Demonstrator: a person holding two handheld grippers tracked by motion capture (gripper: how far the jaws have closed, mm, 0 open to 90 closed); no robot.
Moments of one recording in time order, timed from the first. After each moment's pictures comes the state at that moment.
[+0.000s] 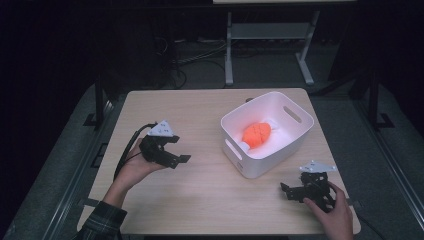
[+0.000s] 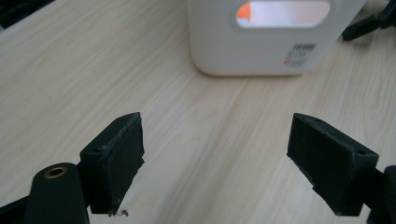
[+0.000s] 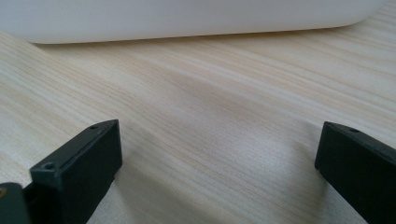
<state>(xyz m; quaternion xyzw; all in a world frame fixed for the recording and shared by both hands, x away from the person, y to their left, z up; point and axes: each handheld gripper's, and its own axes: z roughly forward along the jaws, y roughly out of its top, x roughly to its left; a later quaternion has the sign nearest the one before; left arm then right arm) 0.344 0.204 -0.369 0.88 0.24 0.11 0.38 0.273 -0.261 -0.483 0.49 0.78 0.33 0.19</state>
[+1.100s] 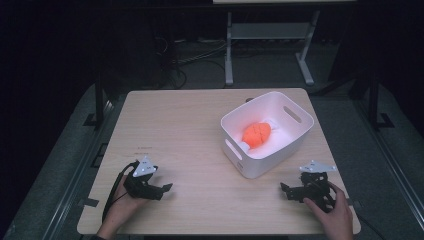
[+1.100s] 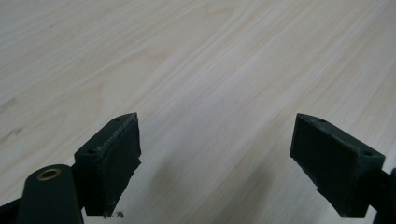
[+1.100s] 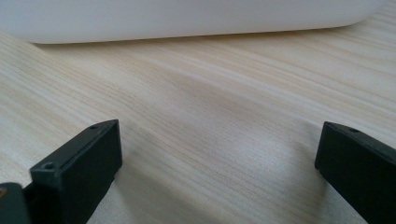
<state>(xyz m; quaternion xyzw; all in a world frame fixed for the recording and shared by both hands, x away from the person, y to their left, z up) 0.287 0.256 -0.458 0.86 0.33 0.16 0.35 0.273 -0.261 -0.483 0.49 0.78 0.33 0.19</state>
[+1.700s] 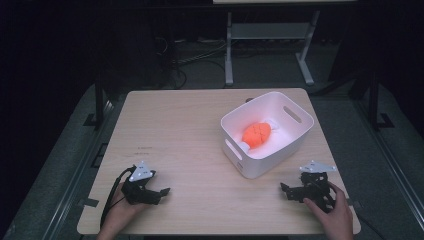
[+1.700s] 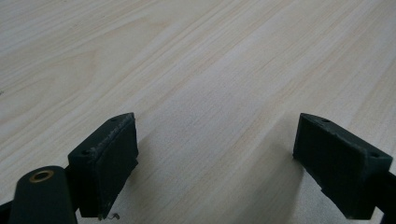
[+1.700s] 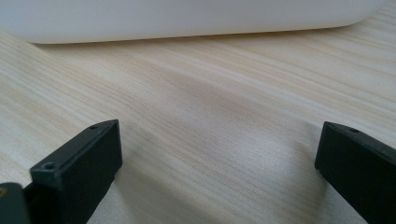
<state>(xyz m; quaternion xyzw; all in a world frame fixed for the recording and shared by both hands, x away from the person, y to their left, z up) 0.282 0.268 -0.475 0.86 0.34 0.15 0.36 0.273 -0.261 -0.483 0.49 0.78 0.33 0.19</state>
